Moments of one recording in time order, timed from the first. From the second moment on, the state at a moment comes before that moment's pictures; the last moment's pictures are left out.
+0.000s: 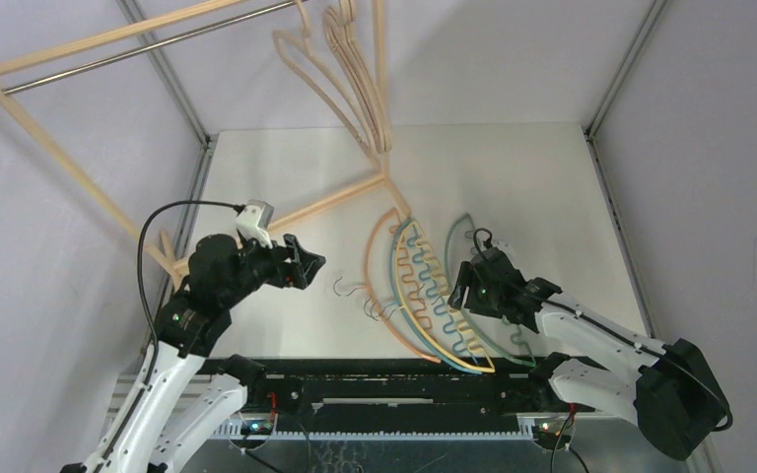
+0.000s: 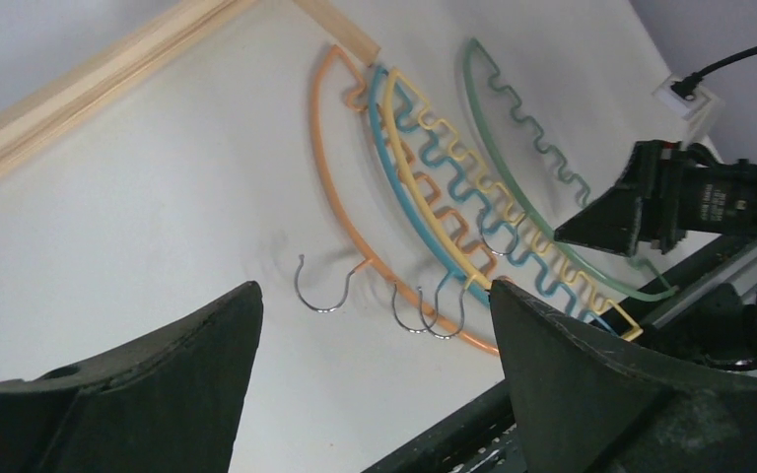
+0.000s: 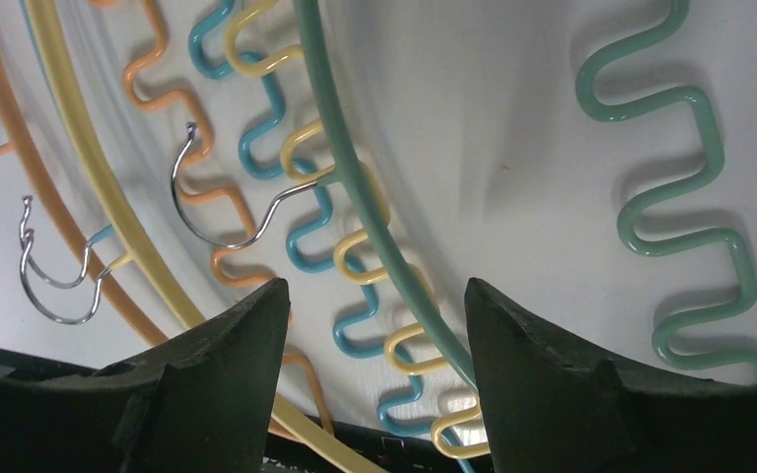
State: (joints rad) left arm -0.40 0.64 0.83 -0.57 0.18 -0.30; right arm 0.63 1.03 0.51 -0.46 0.09 0.79
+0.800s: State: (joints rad) left arm -0.40 0.55 0.63 -0.44 0.24 -0.39; right arm 0.56 1.21 0.53 -0.33 0.06 0.70
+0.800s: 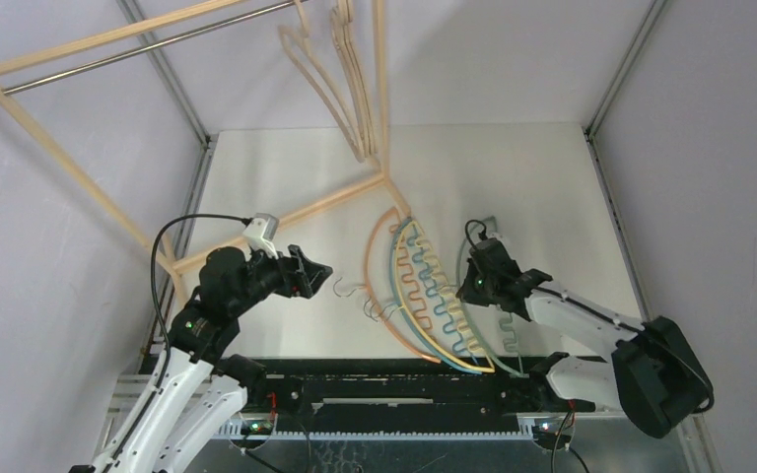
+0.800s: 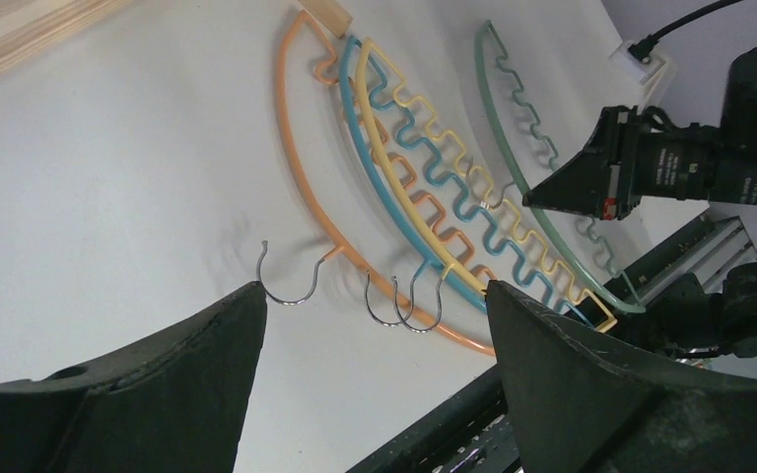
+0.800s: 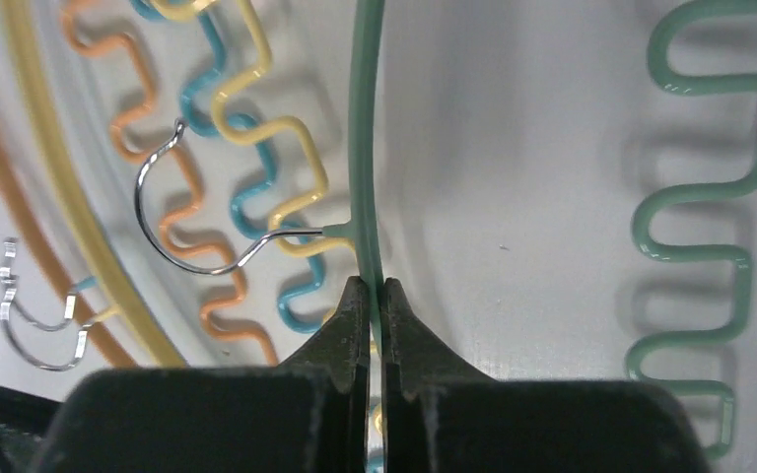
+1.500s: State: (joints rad) left arm -0.82 0.81 0.48 -0.06 0.17 -0.48; right arm 0.57 1.11 0.78 -0.14 0.02 0.94
